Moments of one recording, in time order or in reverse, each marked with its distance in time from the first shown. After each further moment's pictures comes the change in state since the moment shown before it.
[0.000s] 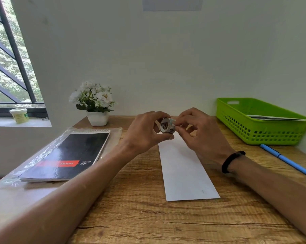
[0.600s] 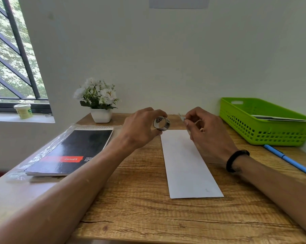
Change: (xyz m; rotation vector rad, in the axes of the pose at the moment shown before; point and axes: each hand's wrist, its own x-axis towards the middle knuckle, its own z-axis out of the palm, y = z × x) left_hand 0.000 -0.013 -0.015 0.298 -0.058 -0.046; right_hand 0.001 0.003 0.000 0.081 0.013 0.241
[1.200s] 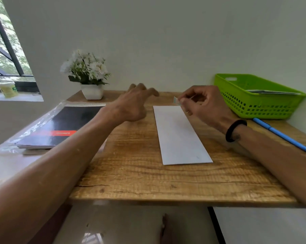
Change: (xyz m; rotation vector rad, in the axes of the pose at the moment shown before) left_hand 0.004 -0.005 -0.010 0.086 -0.343 -0.019; right_hand -0.005 -0.006 -0.016 0.131 -0.073 0.119
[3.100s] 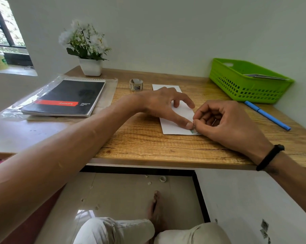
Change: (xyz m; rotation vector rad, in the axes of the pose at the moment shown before) left_hand -0.026 0.074 0.014 -0.270 -0.403 0.237; right_hand -0.114 -0.046 -0.033 -0.195 -0.196 0.116
